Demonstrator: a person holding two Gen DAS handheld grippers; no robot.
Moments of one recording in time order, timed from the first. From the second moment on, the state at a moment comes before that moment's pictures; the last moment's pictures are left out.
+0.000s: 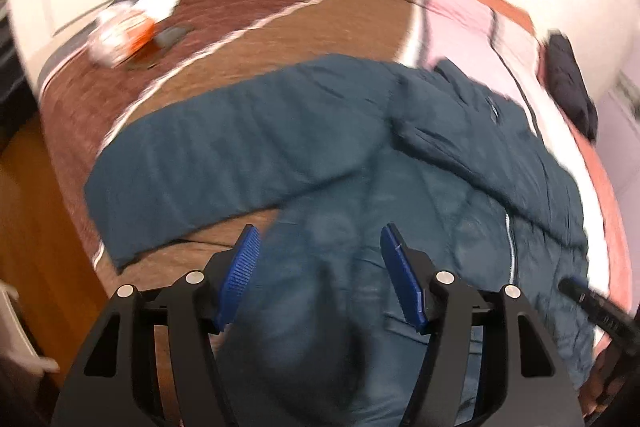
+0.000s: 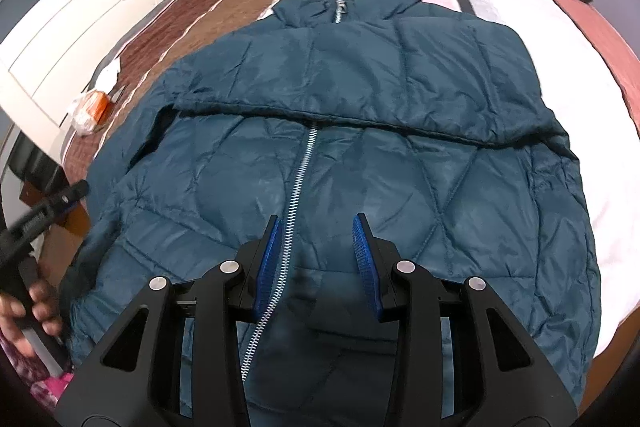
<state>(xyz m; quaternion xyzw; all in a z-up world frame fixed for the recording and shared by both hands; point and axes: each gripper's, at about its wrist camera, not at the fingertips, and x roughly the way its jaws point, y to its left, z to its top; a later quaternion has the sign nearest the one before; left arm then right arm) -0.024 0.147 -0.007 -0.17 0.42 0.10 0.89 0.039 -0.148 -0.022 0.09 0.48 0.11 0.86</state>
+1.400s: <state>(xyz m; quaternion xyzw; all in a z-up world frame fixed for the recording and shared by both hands) -0.034 0.305 -0.104 -0.58 0.31 0.15 0.74 0.058 -0.128 -0.048 0.07 0.53 0.12 0.84</state>
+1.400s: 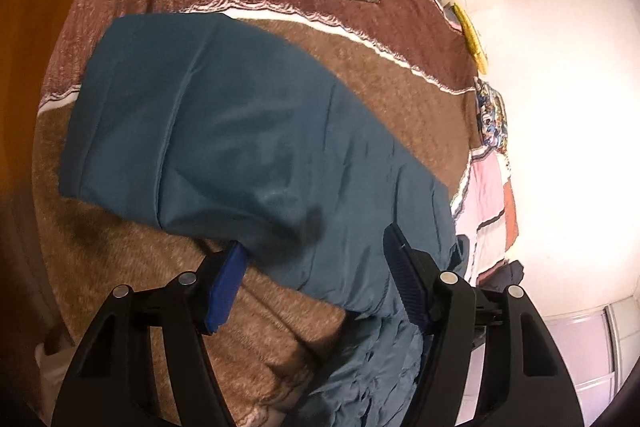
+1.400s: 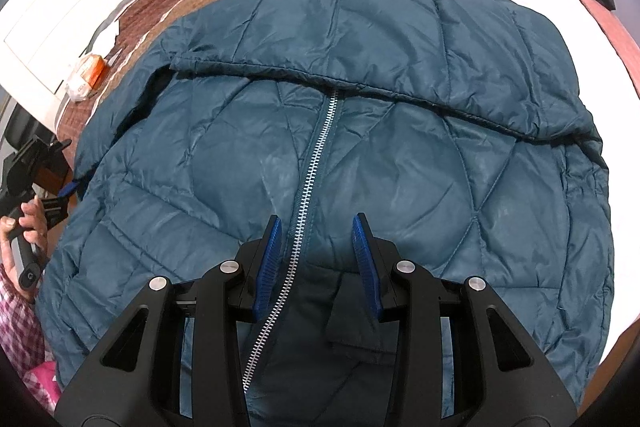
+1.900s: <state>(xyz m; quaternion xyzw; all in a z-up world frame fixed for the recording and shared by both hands) -0.012 0.295 -0.052 -0.43 0.31 0.17 0.83 0.064 -0.146 -0.030 0.08 0.50 0.11 0.85</state>
